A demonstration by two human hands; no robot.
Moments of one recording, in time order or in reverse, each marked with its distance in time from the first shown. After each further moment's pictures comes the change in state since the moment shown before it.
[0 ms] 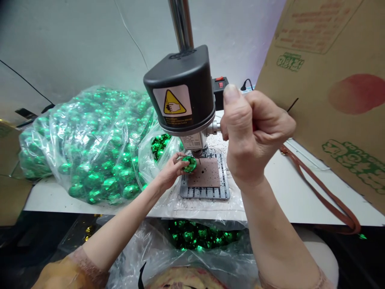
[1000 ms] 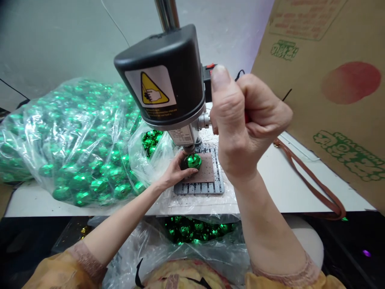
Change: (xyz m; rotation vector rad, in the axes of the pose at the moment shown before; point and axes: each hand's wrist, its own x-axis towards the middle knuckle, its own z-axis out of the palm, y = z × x) left_hand 0.012 -0.032 0.008 0.317 -0.219 0.308; right_hand -0.001 -0.002 0.004 0.027 0.017 -0.022
